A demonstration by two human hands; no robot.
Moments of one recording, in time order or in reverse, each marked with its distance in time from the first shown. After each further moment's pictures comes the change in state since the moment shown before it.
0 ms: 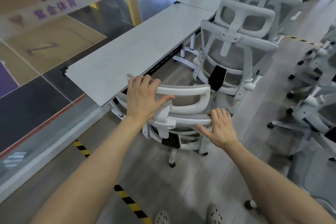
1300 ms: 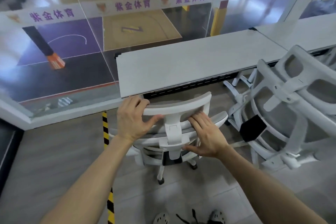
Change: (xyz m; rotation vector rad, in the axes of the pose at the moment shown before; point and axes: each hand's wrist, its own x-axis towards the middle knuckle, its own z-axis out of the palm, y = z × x) left_hand 0.000 0.034 0.031 0.102 0.231 -0.442; right_hand 0.214 0.043 0.027 0.201 -0.214 -0.921
